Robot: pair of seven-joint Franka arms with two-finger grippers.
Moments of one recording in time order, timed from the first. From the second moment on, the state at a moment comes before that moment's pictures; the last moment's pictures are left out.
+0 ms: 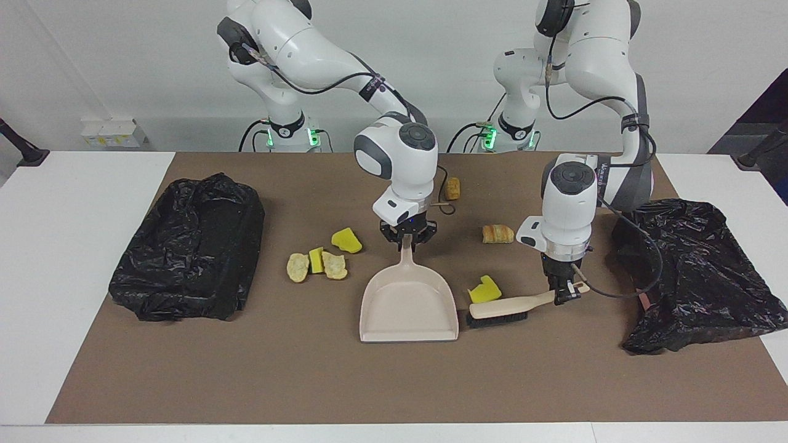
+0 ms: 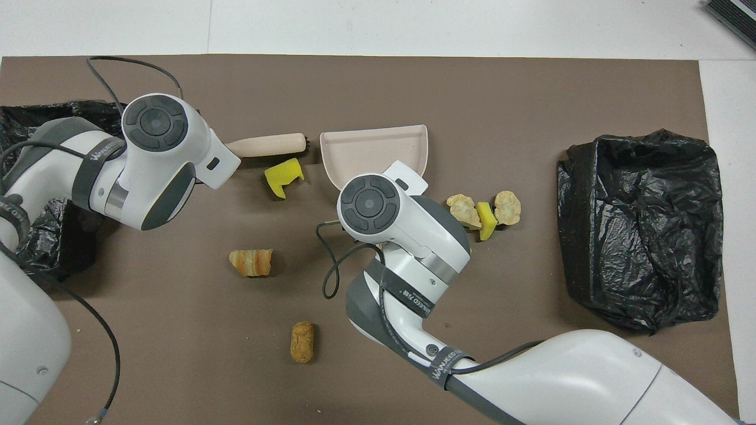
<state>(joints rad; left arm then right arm) -0.02 0.43 -0.26 -1.73 0.49 2.25 1.00 0.16 0.53 0.56 -1.62 -0.43 2.05 0.76</state>
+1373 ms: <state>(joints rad) -0.03 -0.07 -0.27 -2.19 0.43 2.00 0.70 0.08 -0.09 0.54 -2.15 -0.03 1.94 -0.49</state>
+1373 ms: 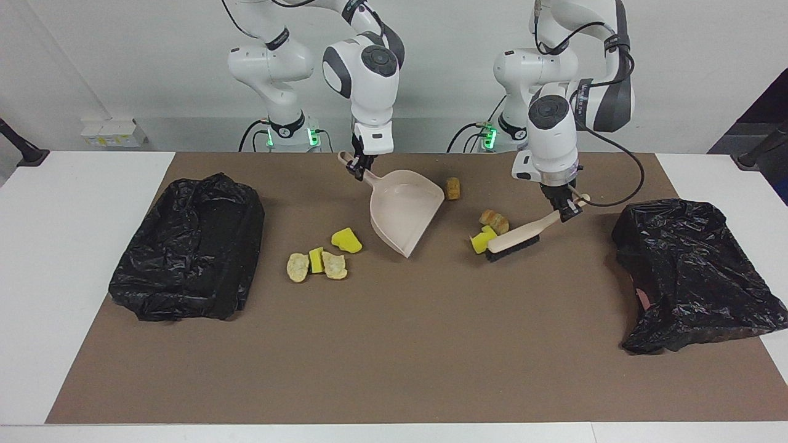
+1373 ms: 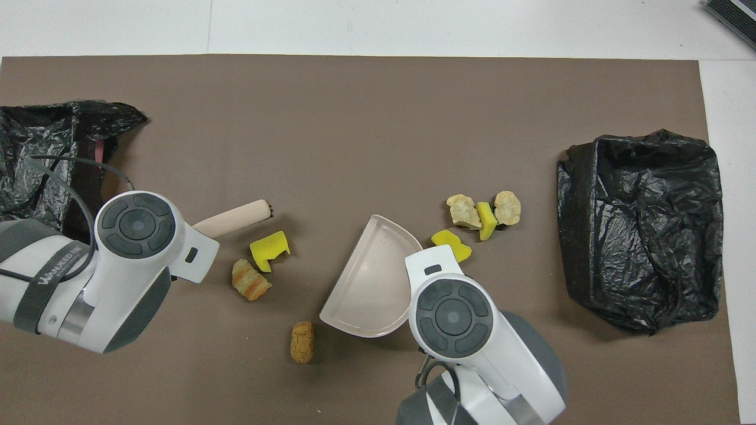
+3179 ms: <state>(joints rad) -0.39 -0.19 -0.24 -2.45 -0.16 2.04 -0.41 0.09 -0.04 0.50 -2.29 -0.07 2.24 -0.80</state>
